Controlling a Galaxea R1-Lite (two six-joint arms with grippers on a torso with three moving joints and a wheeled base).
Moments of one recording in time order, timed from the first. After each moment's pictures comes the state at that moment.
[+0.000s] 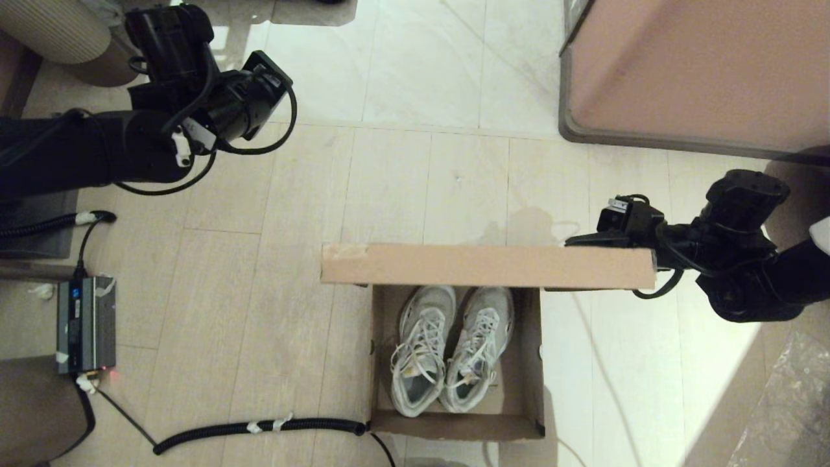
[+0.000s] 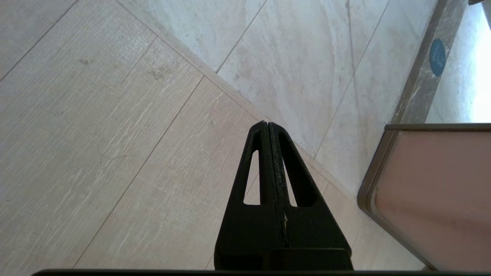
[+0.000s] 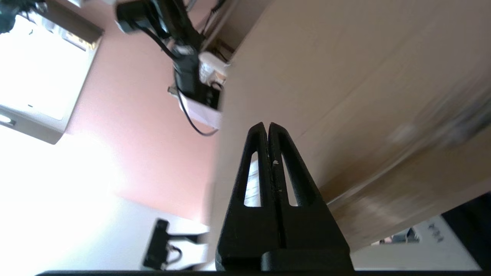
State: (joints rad) left arm -0.25 2.04 -1.93 -0.29 0.14 -0.66; right arm -0.03 2.06 -1.06 -1.23 1.52 1.81
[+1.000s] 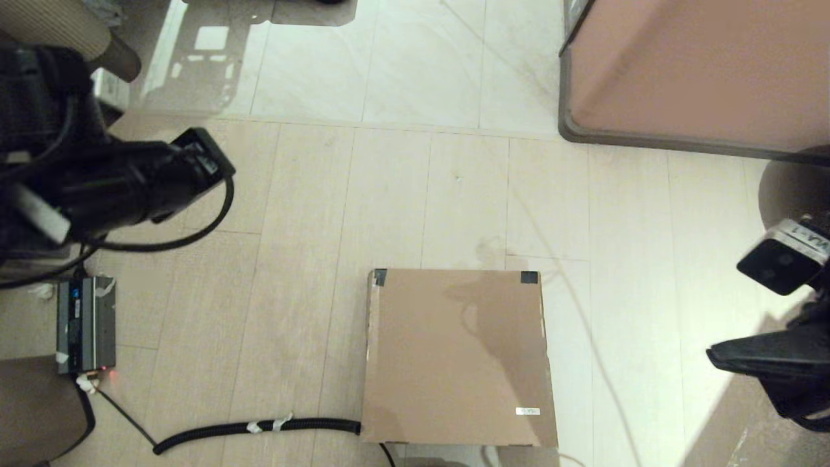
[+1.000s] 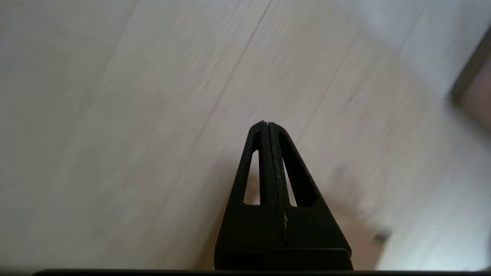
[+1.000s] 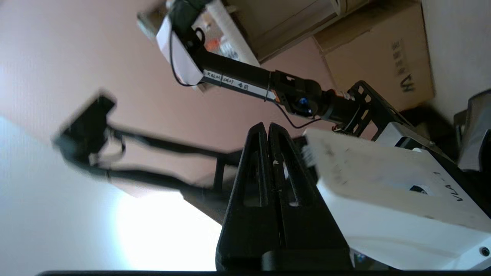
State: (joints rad) left arm -0.24 1.50 -1.13 -0.26 0.20 -0.46; right arm -0.03 1.36 -0.31 -1.52 1.52 1.68
